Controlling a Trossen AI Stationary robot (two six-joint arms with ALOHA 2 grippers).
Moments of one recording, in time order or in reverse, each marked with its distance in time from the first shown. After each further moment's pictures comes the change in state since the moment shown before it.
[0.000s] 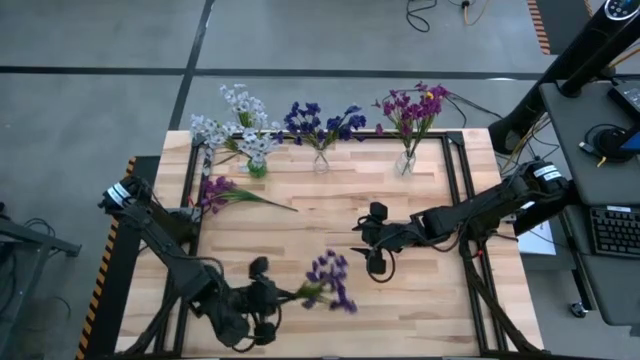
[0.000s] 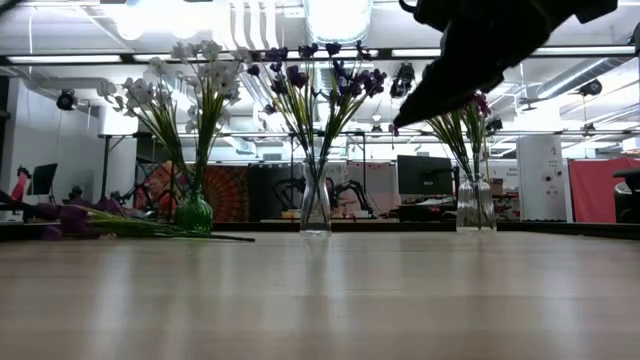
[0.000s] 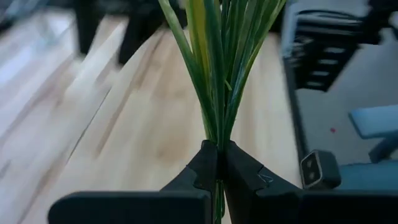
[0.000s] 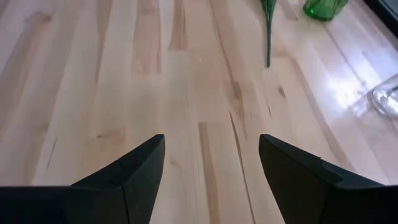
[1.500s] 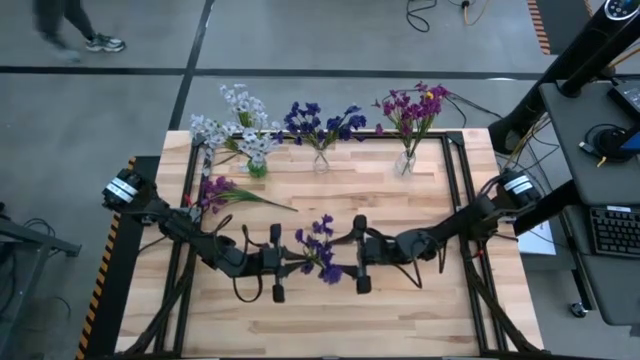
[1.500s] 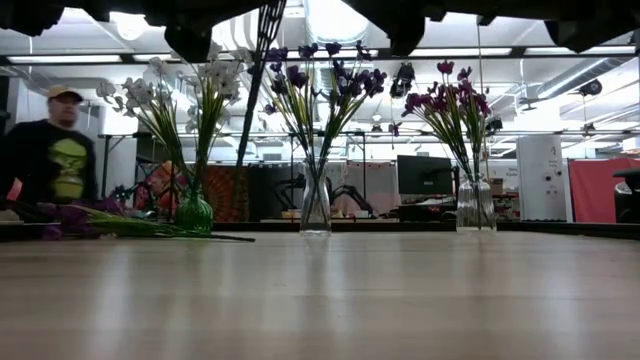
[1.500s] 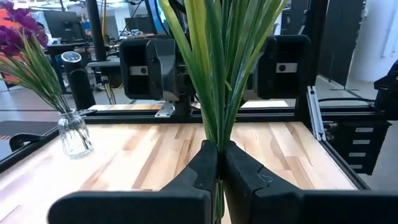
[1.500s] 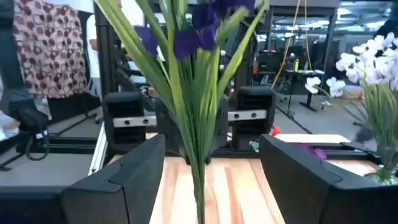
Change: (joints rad) left arm 0.254 -0.047 -0.596 1.282 0.100 0.679; right arm 0.091 0.272 -0.064 1.164 0.011 -0.262
